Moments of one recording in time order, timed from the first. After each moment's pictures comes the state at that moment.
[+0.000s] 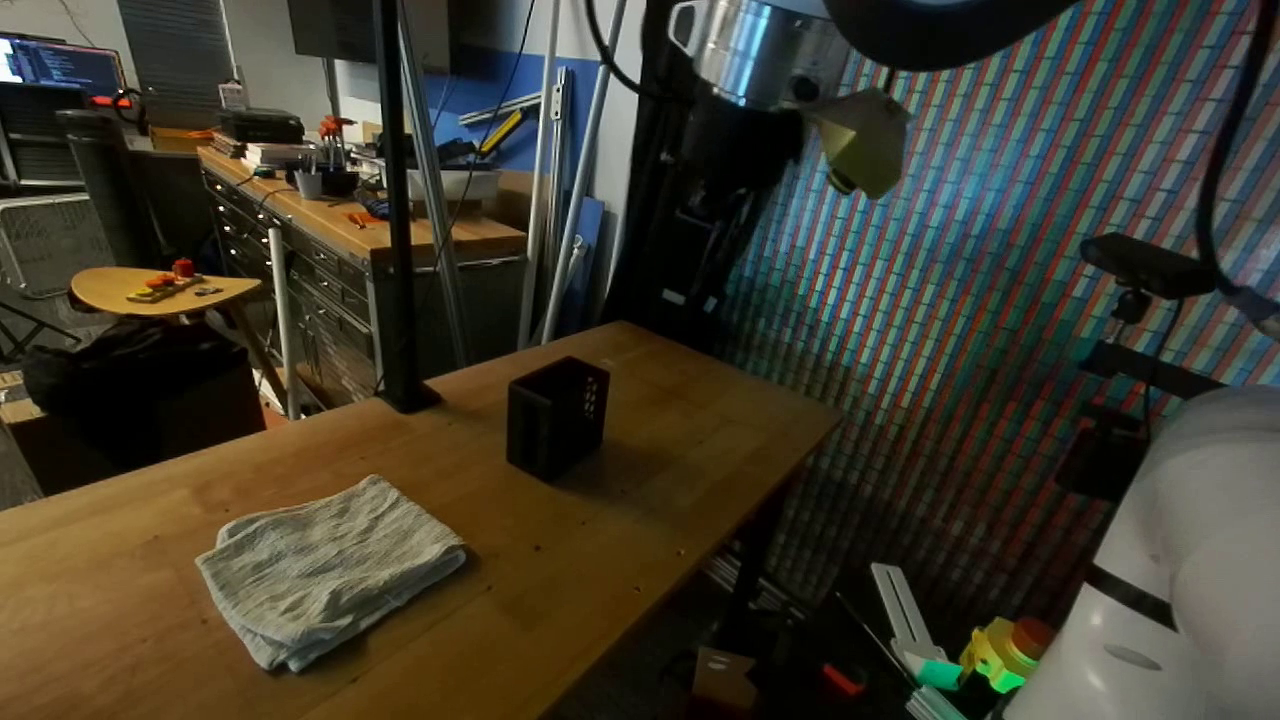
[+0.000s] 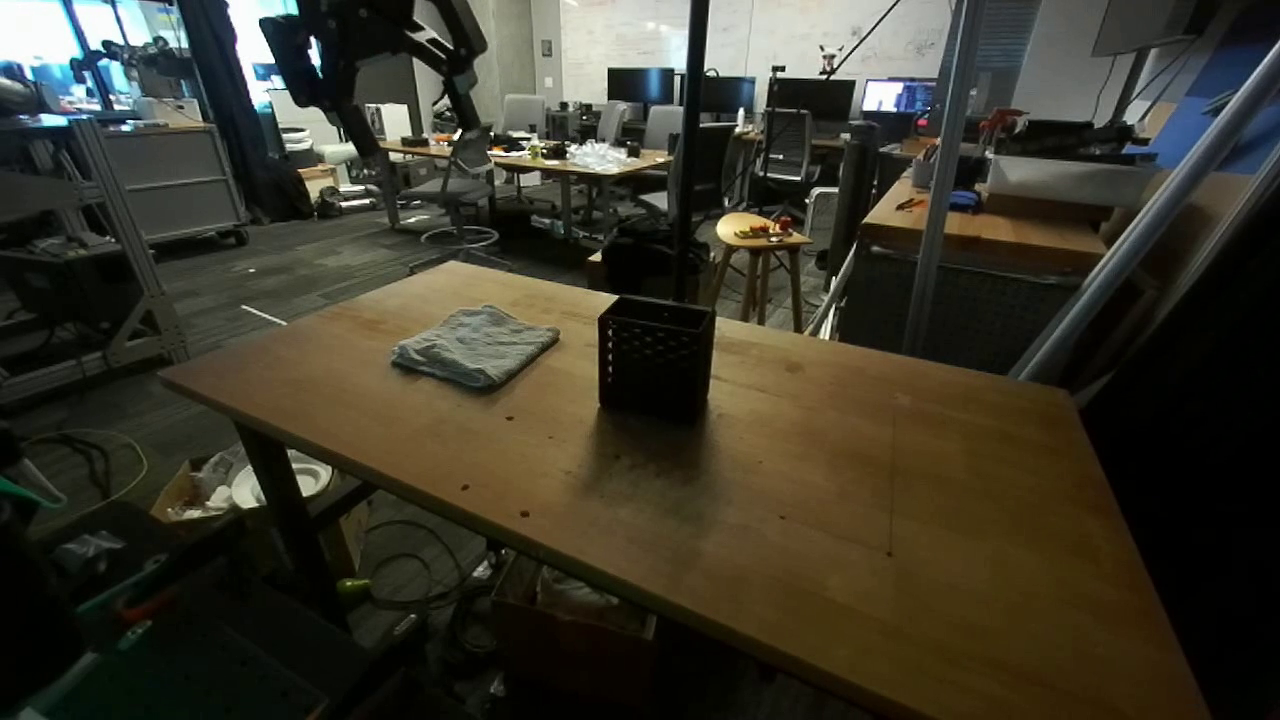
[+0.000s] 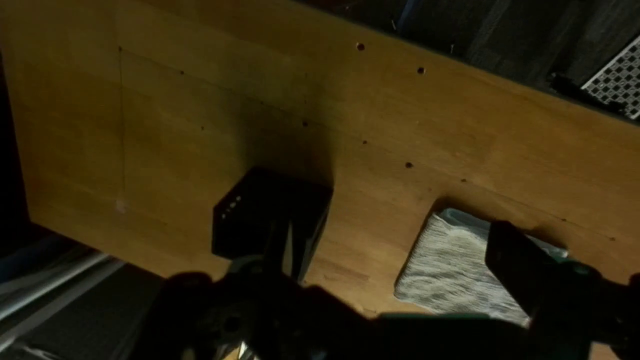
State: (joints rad) arm 0.05 -0.78 0.03 -2.67 -0.23 2.13 -0.18
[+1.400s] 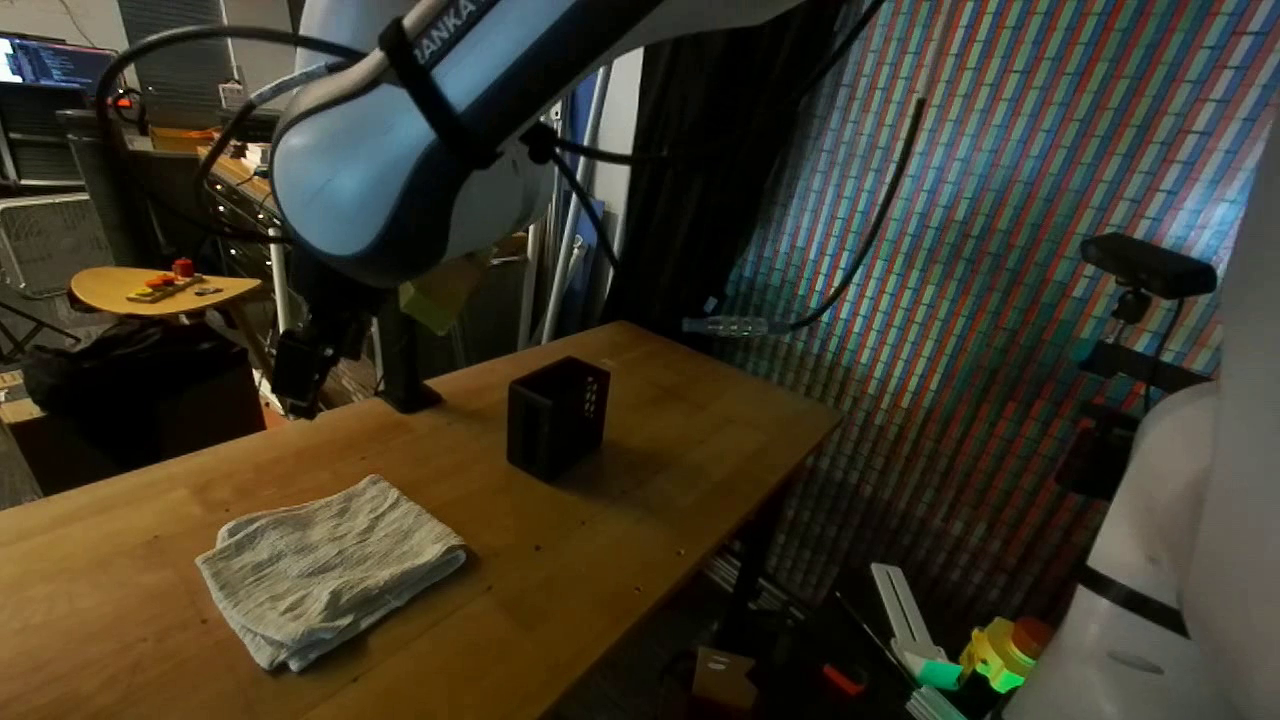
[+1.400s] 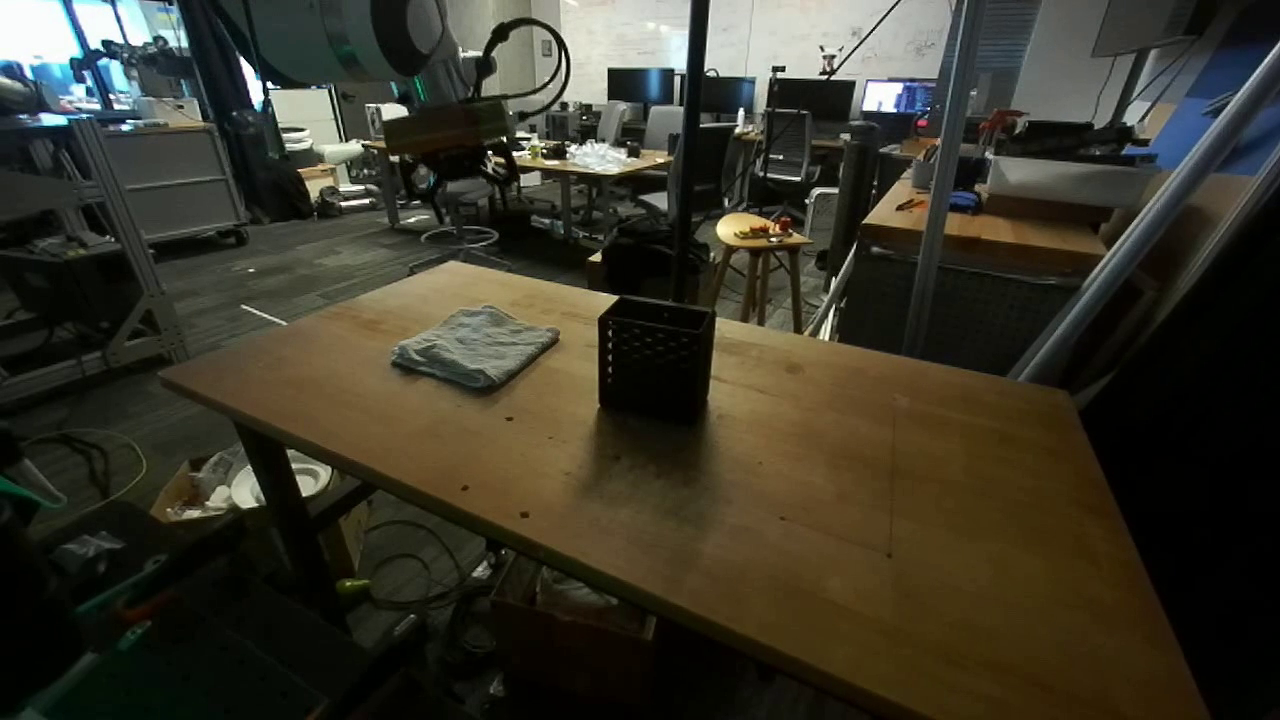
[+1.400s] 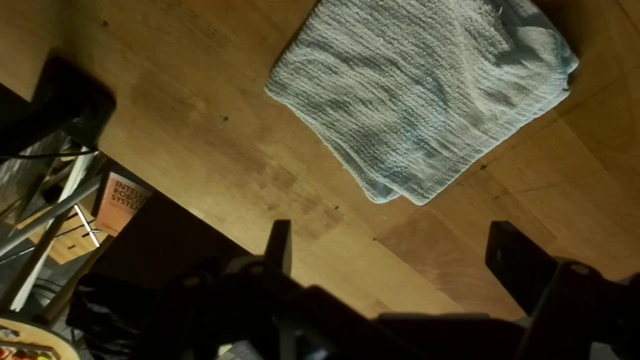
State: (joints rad) arm 0.14 0.22 0.17 -2.10 -0.14 2.67 -0.37
